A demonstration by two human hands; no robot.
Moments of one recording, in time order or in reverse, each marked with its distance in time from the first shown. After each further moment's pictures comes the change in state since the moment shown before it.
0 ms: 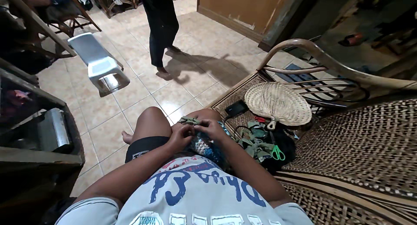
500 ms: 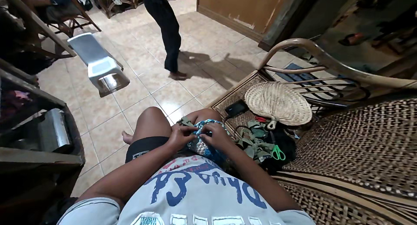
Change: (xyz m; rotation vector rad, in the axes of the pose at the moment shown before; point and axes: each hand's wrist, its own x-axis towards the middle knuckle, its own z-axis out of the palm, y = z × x) left_hand 0.004 0.003 0.003 -0.165 0.059 -0.195; right_hand -0.027 0.005 -0.011 -0.702 -0.007 -0.203
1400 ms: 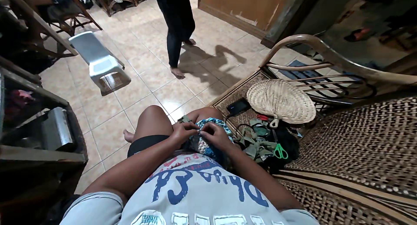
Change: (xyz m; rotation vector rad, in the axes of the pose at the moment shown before) left_hand 0.016 0.000 0.000 -0.046 -0.010 -0.211; right_hand -0.002 0.011 0.017 0.468 0.046 0.127
